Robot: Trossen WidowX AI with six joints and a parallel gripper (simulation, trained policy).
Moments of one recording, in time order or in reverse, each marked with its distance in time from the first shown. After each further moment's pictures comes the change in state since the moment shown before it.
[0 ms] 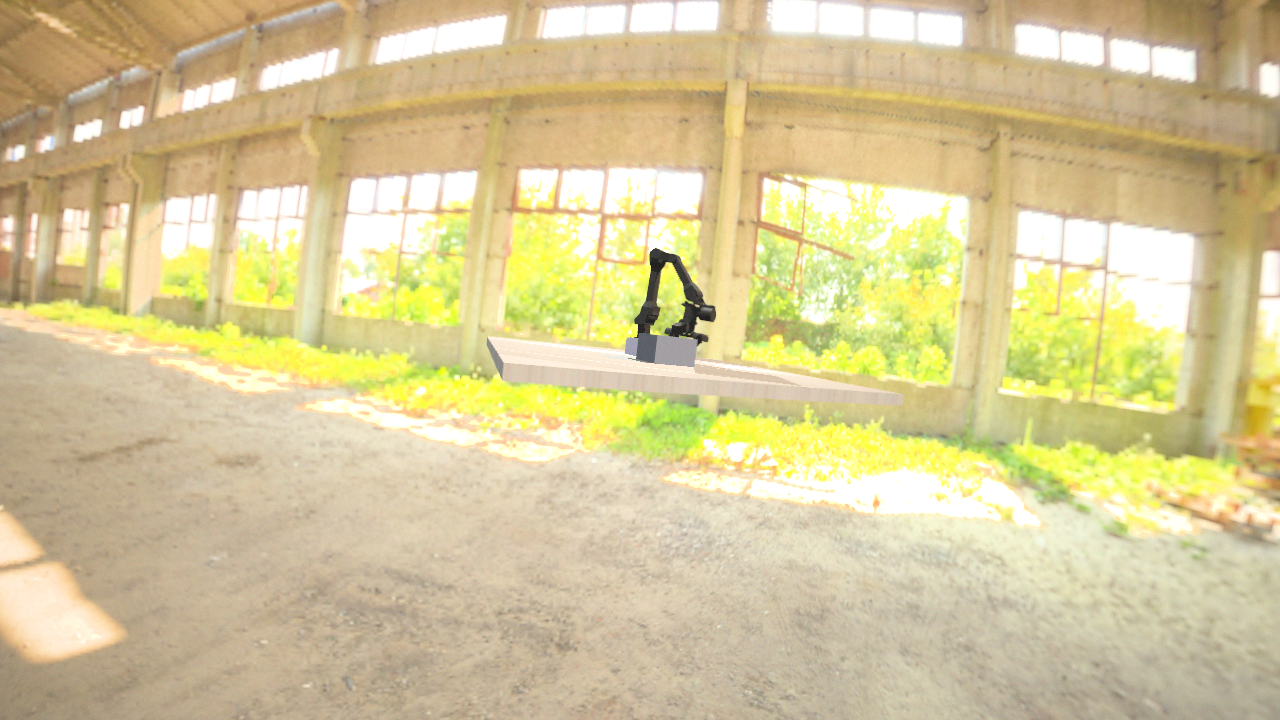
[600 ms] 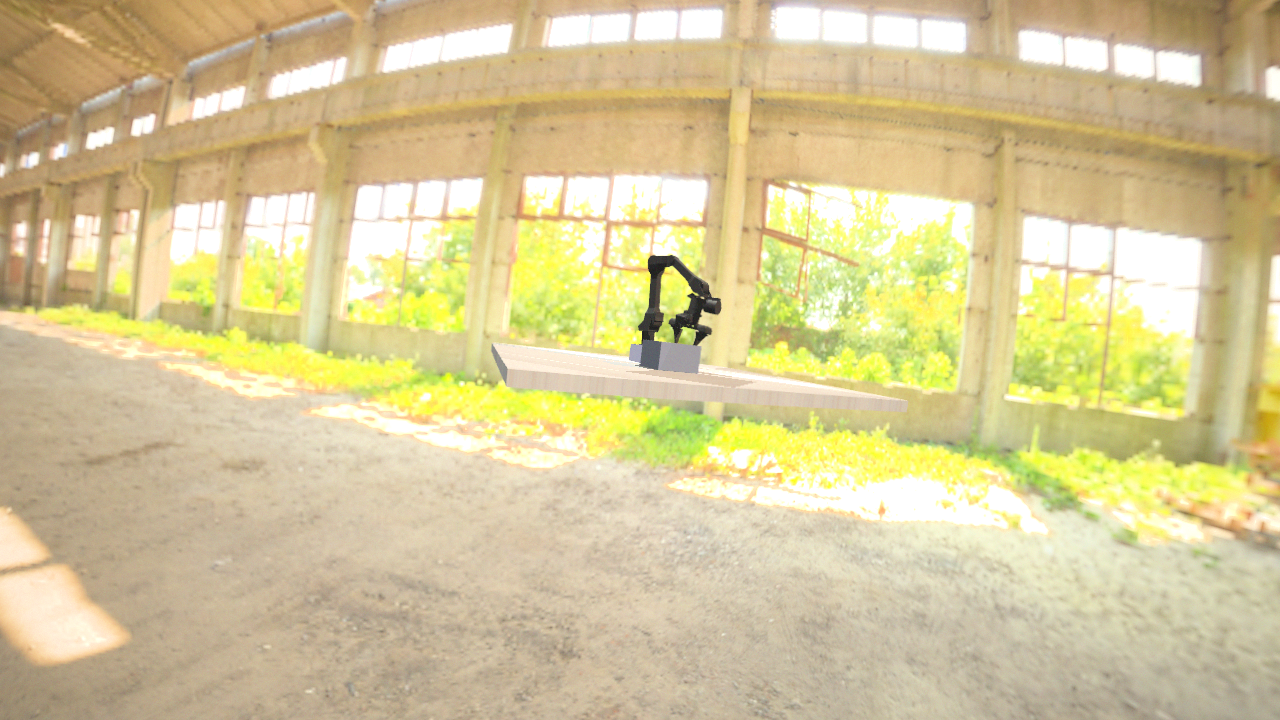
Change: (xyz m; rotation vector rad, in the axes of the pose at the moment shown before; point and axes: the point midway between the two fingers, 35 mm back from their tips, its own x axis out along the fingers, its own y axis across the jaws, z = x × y) arm -0.060 -0.005 0.025 0.021 -0.035 -0.059
